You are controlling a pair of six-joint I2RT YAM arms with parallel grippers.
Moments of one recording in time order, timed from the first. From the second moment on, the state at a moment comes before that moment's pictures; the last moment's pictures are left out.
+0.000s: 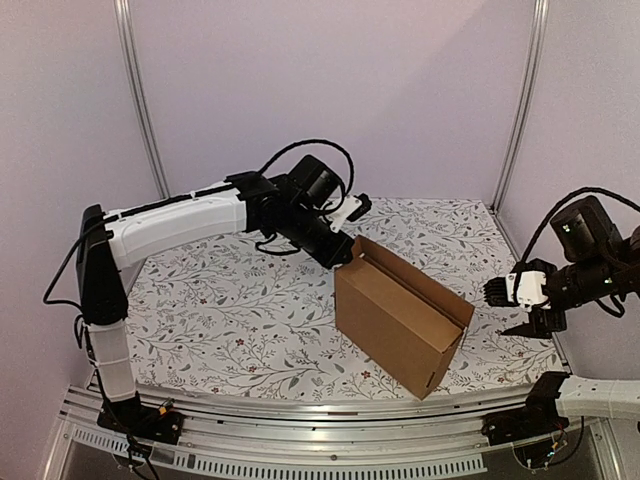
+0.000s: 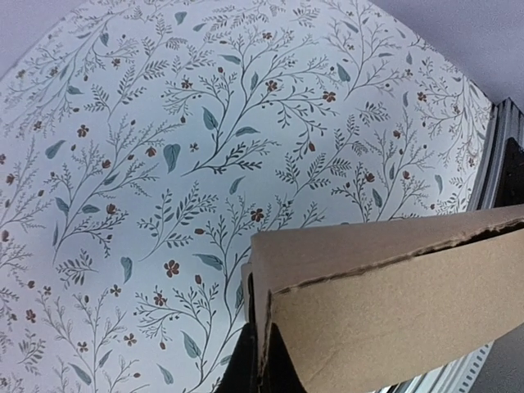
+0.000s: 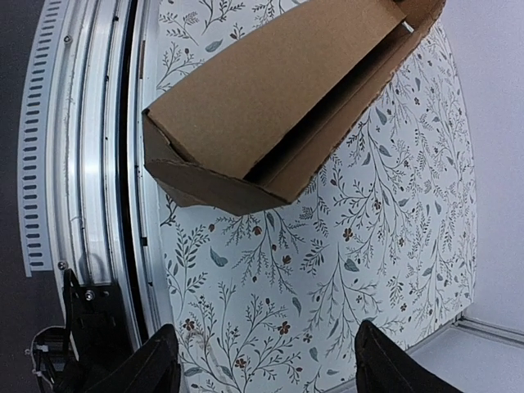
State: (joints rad) left arm -0.93 1.96 1.81 -0.75 0.11 -0.07; right arm 0.74 0.81 1.19 -1.36 -0.06 -0.83
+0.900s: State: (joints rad) left arm -0.93 1.82 1.62 -0.68 -0.17 -0.17; right arm 0.61 1.05 0.96 -1.10 -0.37 -0.77
